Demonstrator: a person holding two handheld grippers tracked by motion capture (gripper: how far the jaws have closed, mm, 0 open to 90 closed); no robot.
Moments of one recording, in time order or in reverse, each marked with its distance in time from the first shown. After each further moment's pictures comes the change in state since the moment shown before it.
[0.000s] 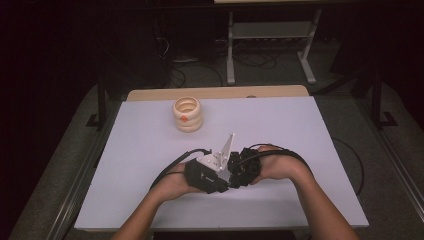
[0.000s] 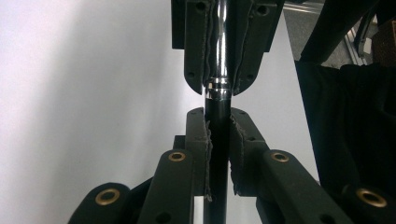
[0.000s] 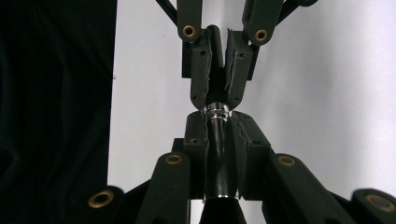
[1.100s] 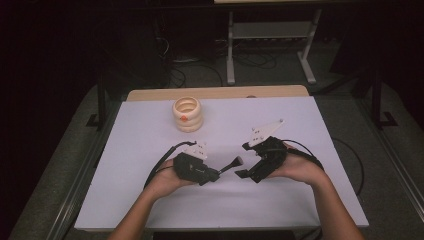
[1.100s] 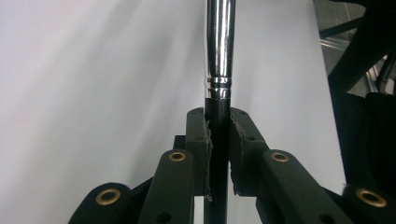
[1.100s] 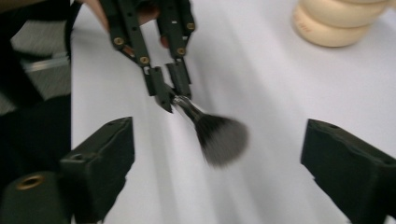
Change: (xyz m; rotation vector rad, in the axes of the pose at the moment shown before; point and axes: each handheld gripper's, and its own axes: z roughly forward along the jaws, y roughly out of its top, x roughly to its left) left arm 0.007 -0.027 -0.014 -0.182 0.091 -0.240; right arm 0.000 -0.060 -0.035 -0.471 -0.229 0.308
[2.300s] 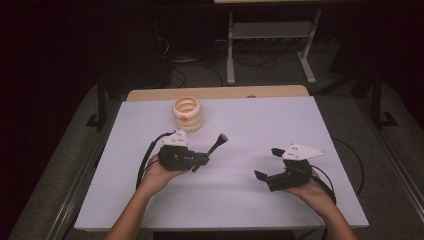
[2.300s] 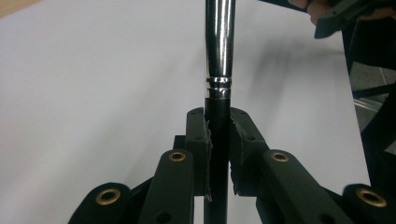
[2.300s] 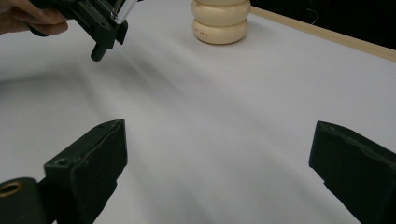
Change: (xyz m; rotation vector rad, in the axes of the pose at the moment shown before) left arm 0.015 -0.012 -0.038 -0.215 0.147 -0.096; right arm 0.015 -0.087 -0.015 -0.275 -0.291 0.247
